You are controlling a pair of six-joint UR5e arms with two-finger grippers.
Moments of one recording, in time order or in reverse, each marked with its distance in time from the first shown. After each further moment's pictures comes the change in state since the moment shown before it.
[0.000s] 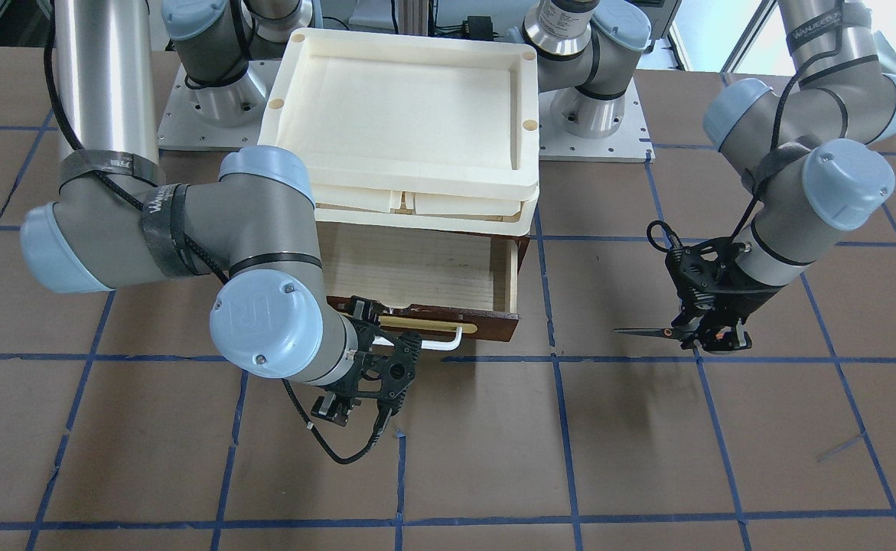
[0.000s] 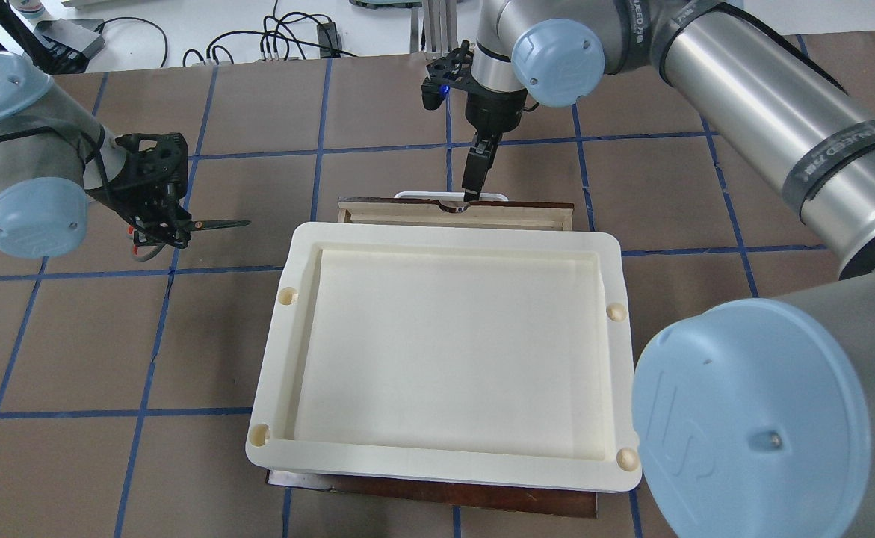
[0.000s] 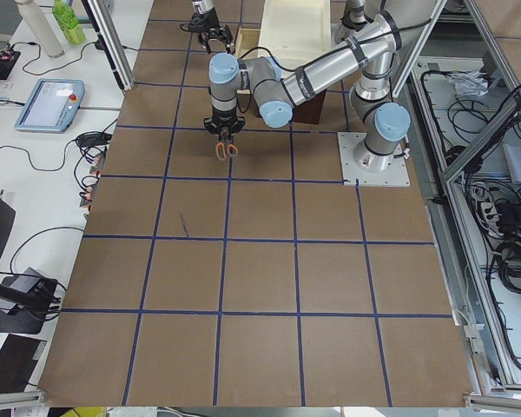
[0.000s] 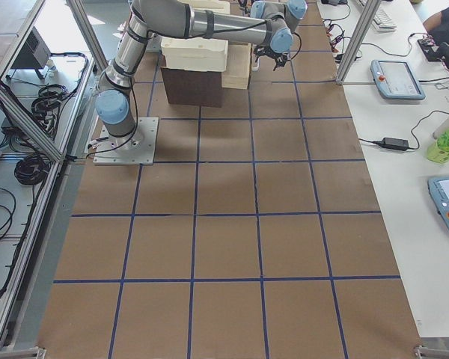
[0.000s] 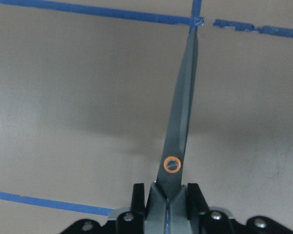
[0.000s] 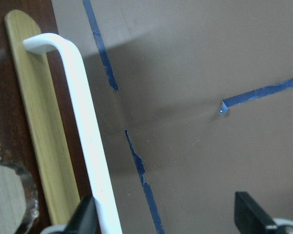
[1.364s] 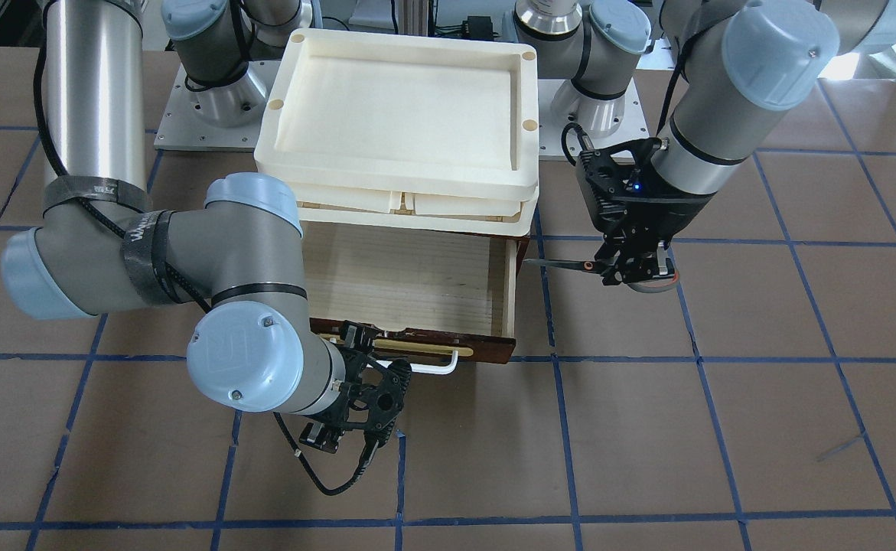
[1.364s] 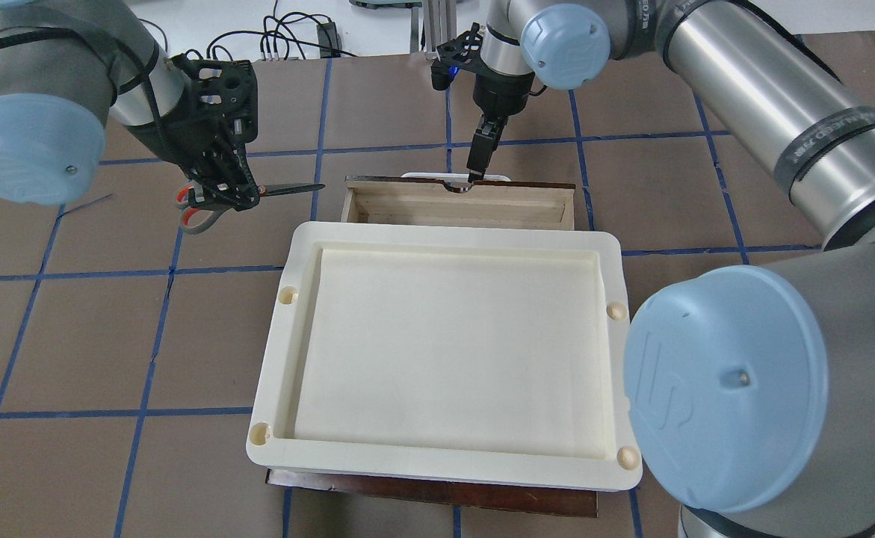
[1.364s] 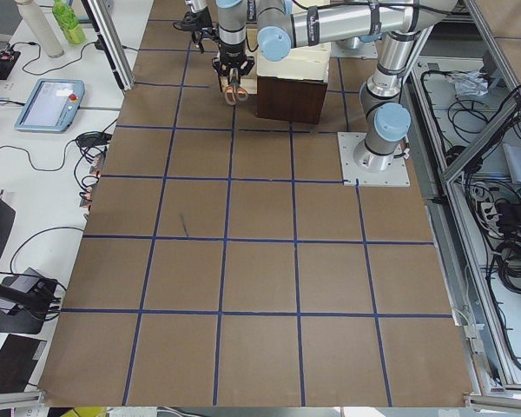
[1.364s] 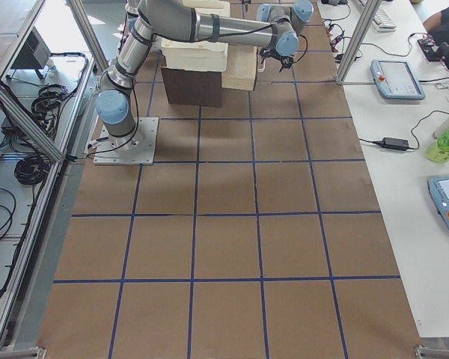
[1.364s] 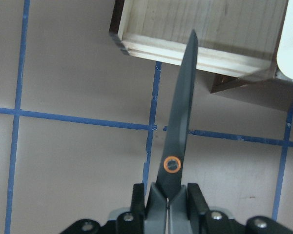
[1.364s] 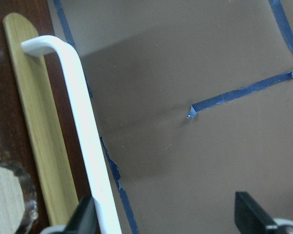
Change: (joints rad) left arm -0.260 0.126 0.177 -0.320 -0.008 -0.255; right arm -0.021 0.051 -0.070 0.000 0.011 0.006
